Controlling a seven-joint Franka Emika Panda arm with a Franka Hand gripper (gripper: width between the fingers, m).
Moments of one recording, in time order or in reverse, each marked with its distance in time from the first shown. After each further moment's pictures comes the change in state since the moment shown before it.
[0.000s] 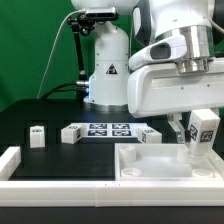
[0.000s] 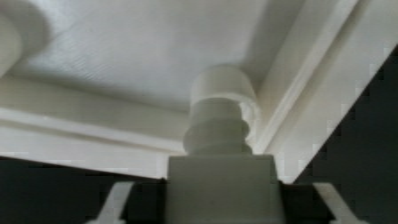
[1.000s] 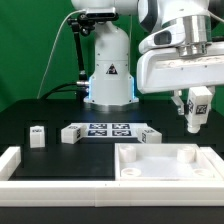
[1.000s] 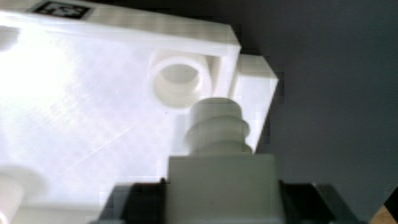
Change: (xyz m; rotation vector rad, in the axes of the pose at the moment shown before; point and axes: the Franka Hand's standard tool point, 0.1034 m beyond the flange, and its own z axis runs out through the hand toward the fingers) arm -0.083 -0.057 -0.045 0.006 -0.061 0.133
